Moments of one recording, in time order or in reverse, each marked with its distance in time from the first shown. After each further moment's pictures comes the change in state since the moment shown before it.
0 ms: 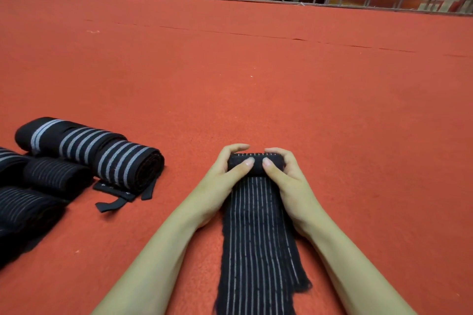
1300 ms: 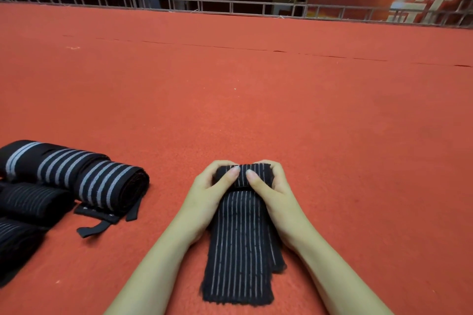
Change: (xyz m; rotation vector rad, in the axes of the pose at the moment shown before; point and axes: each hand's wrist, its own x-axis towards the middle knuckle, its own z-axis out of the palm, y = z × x) left_hand 0.002 0.001 0.006 0.050 0.089 0.103; right_hand -0.008 -0.005 -0.003 -0.009 0.029 0.000
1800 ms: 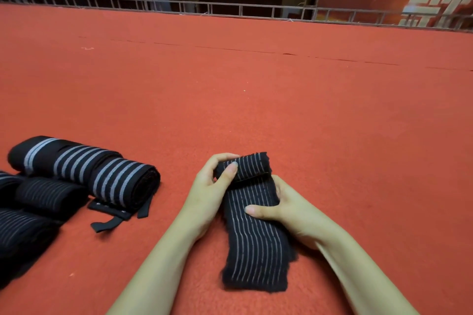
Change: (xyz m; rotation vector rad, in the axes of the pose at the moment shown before) left_hand 0.002 0.002 -0.009 -0.085 0.054 0.043; right_hand 0.006 -0.002 -0.014 -0.141 -0.273 0.187
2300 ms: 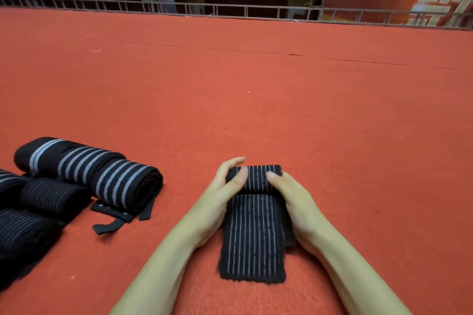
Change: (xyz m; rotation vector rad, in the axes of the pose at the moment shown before) left_hand -0.003 0.000 0.003 -0.094 -0.182 -0.204; right_hand 0.006 -0.004 0.009 0.169 0.251 -0.020
